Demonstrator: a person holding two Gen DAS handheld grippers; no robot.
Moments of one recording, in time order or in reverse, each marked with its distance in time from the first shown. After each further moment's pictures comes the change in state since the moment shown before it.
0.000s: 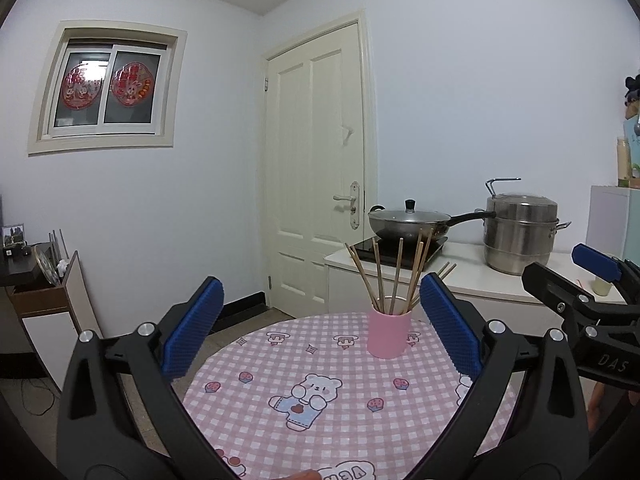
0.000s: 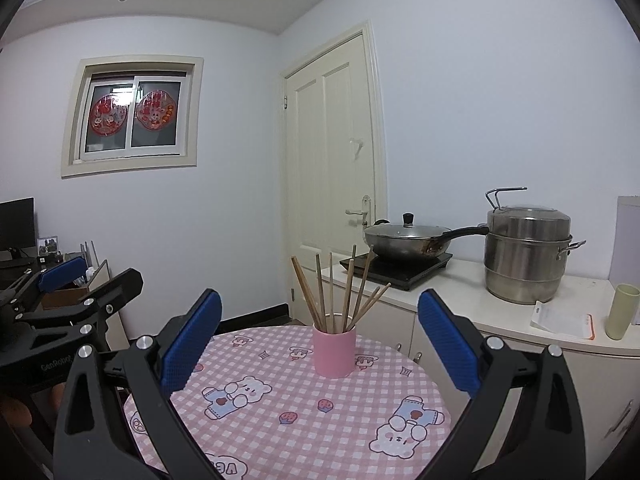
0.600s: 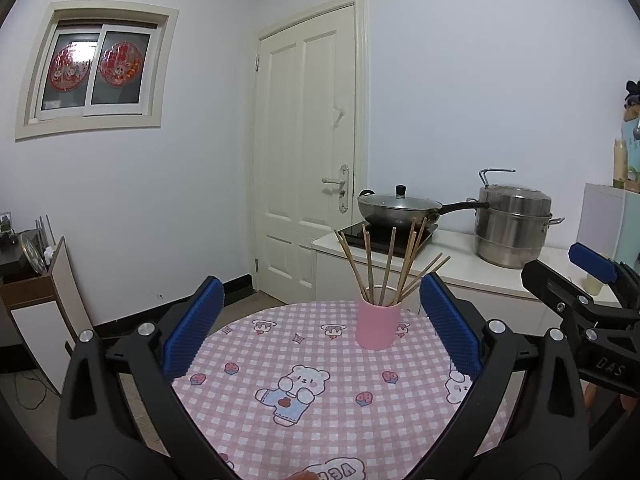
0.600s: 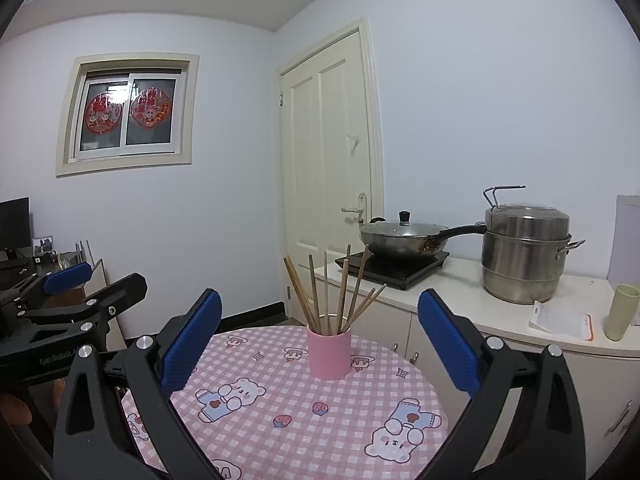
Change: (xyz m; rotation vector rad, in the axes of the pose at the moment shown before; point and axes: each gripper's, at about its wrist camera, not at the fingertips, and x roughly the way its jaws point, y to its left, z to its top) left arm 0.021 0.001 0.005 -0.012 0.072 -0.050; right arm 0.008 -0.001 0.004 -0.001 0.012 -0.016
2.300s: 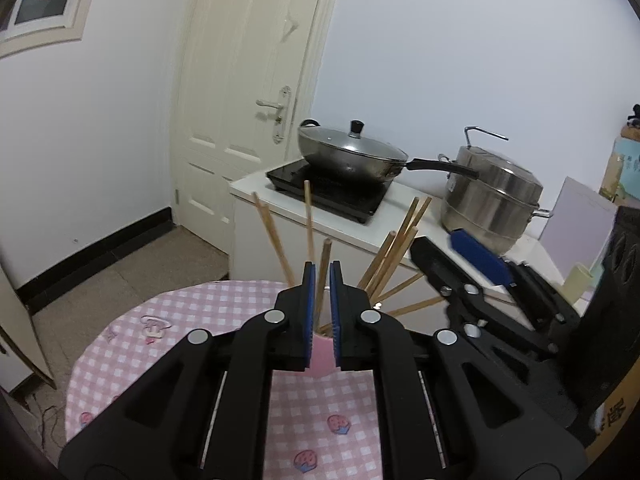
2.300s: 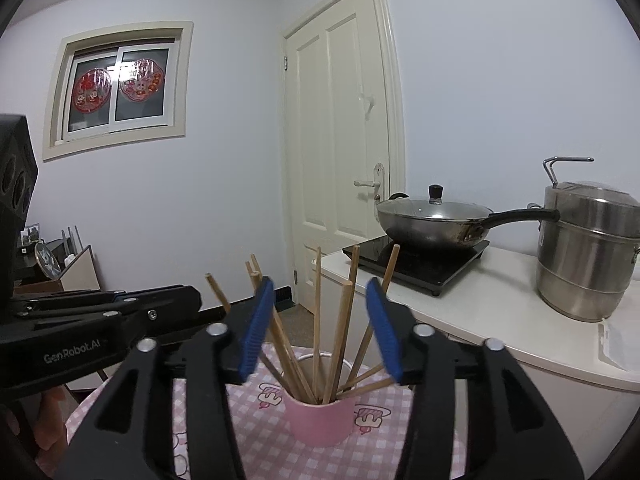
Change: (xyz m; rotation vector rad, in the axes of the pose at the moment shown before) left arm 0.216 -0.019 0.018 -0.094 0.293 -0.257; right arm 0.183 -0.031 -0.001 -0.003 0.086 0.066
